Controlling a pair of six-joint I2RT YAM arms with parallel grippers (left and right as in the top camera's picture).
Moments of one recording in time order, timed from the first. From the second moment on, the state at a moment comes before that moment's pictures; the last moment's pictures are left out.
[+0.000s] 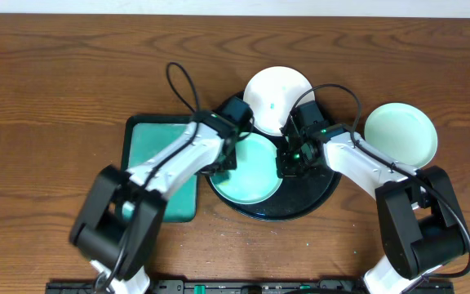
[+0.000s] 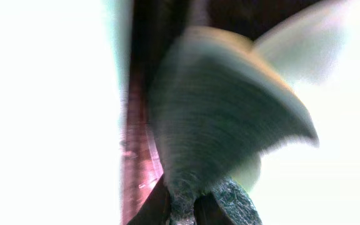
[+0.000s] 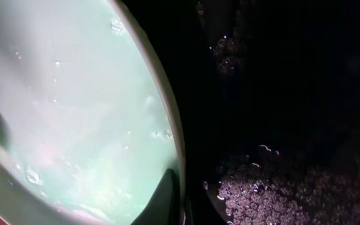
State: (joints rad) left arm -0.55 1.81 1.24 -0.95 -0.14 -0.67; right arm 0.39 1.81 1.00 -0.60 -0.33 0.35
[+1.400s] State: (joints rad) left arm -0.01 0.88 1.11 -1.00 0.16 -0.45; right arm 0.87 1.69 1.24 -0.04 0.32 -0.22
